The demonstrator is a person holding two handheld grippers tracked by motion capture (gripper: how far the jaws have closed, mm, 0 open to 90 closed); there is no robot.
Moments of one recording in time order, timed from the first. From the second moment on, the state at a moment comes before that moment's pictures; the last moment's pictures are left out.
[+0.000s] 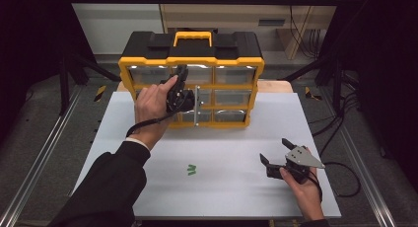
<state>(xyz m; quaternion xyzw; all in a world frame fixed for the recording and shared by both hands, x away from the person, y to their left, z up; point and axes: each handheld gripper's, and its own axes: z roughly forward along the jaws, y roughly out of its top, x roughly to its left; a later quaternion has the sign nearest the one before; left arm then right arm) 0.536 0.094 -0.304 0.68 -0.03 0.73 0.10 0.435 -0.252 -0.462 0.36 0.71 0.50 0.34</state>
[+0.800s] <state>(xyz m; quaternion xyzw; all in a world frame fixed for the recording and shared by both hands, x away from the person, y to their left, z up) 0.535 0.091 -0.305 0.67 -0.03 0.74 0.09 0.435 -0.252 -0.463 0.36 0.71 0.50 0.34</state>
